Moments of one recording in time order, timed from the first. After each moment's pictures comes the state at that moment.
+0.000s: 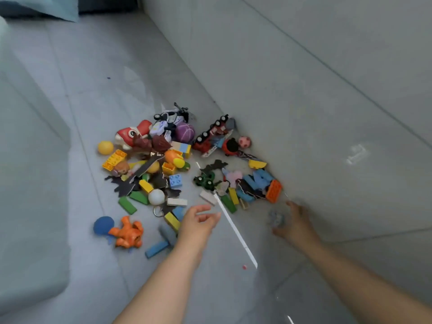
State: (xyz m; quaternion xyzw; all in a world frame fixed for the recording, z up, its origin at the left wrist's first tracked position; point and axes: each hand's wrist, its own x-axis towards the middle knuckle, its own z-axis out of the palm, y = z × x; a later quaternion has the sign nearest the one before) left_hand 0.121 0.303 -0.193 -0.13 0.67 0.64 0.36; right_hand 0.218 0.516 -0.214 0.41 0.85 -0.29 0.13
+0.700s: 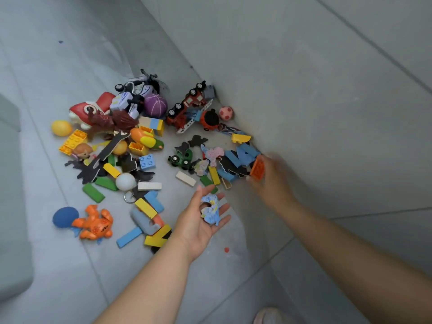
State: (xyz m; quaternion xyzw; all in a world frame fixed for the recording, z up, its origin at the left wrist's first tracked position) left_hand 0.140 0.350 -0.221 -0.25 0.40 0.74 0.47; right_hand 0.180 0.537 -0.240 0.31 0.89 -0.34 0.00
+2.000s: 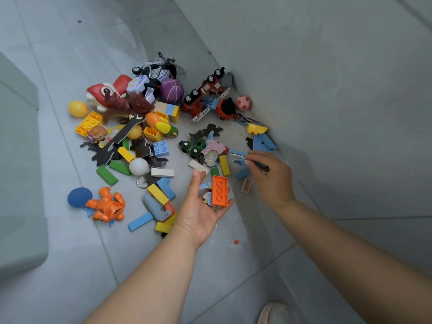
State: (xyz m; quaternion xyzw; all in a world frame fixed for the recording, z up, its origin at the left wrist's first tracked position) left_hand 0.133 0.338 -0.229 -0.29 0.33 0.80 0.41; right_hand 0.163 0.491 -0.220 0.27 0.85 -0.43 -0.13
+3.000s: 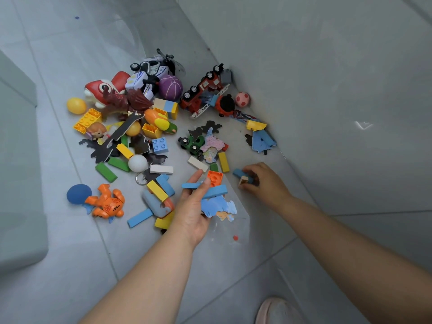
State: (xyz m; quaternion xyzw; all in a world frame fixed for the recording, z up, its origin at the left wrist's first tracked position) left_hand 0.137 0.332 -0.236 -0.26 0.42 0.79 0.37; right_hand 0.174 0.512 -0.259 0.21 0.91 -0.32 0.12
